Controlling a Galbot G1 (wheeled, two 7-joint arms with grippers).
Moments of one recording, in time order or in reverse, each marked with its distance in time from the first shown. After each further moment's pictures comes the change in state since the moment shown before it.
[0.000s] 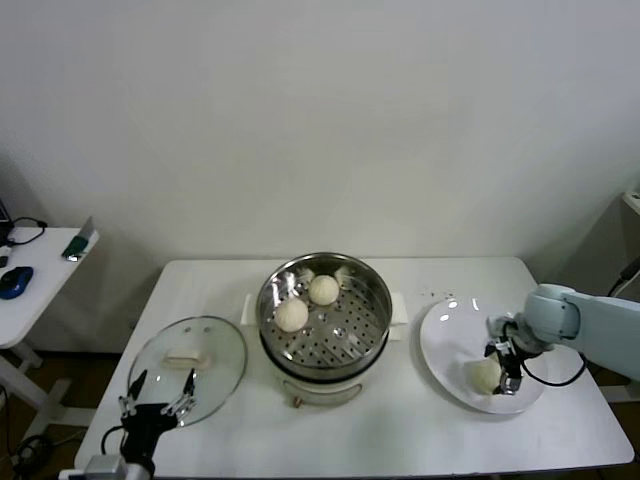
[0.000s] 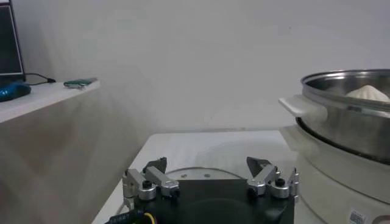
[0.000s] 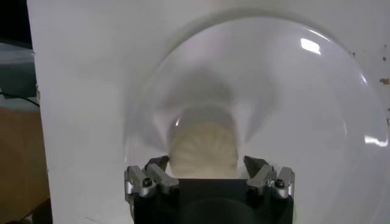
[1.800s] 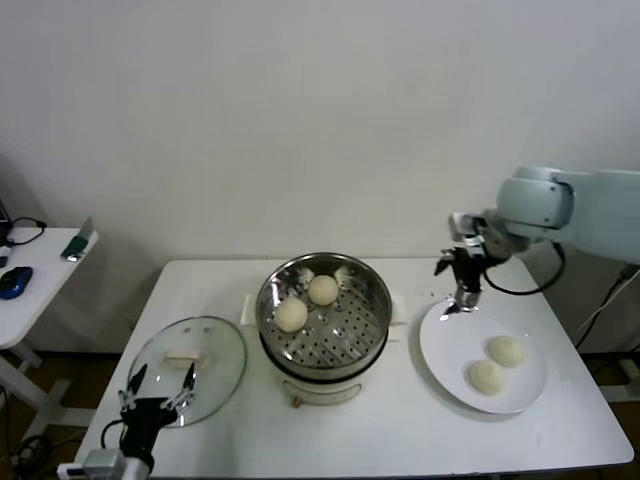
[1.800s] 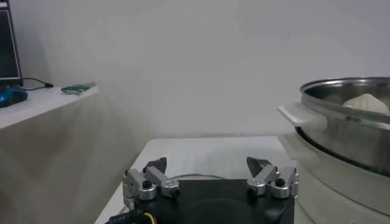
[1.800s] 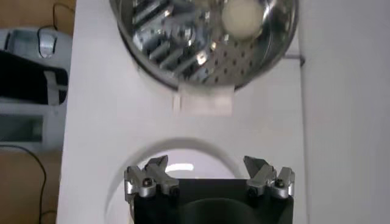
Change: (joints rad) left arm -0.015 0.010 -0.002 -0.011 -0.013 0.014 0.001; right arm 0.729 0.143 -0.437 0.236 0.385 0.004 -0.031
